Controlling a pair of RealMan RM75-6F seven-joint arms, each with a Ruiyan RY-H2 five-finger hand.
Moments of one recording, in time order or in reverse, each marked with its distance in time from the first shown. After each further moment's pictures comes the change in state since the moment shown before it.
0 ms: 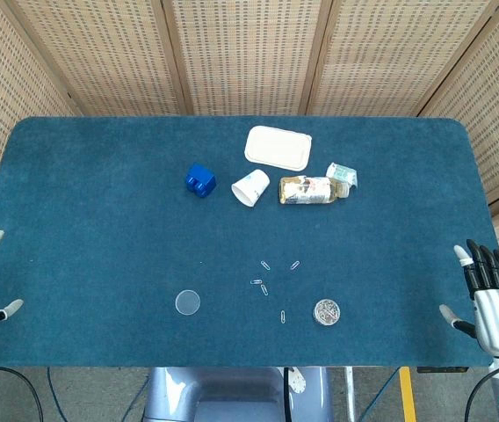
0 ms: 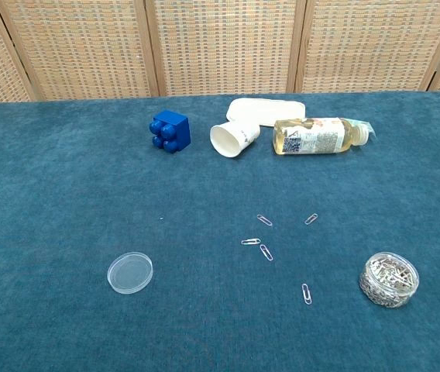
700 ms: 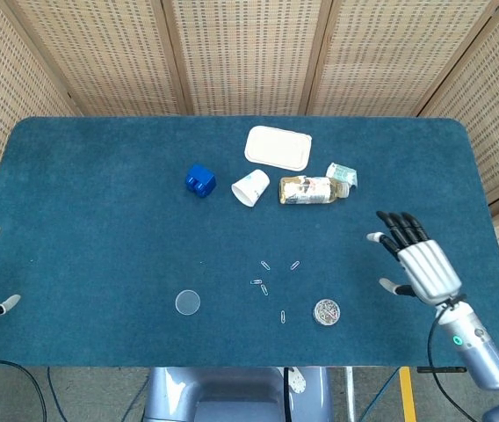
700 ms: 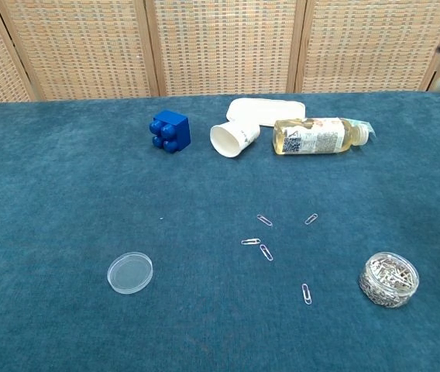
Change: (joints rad) left arm -0.023 -0.023 -0.025 0.020 -0.079 -0.035 0.031; right arm 0.339 0.053 0.056 -0.025 -0.075 -0.400 0.158
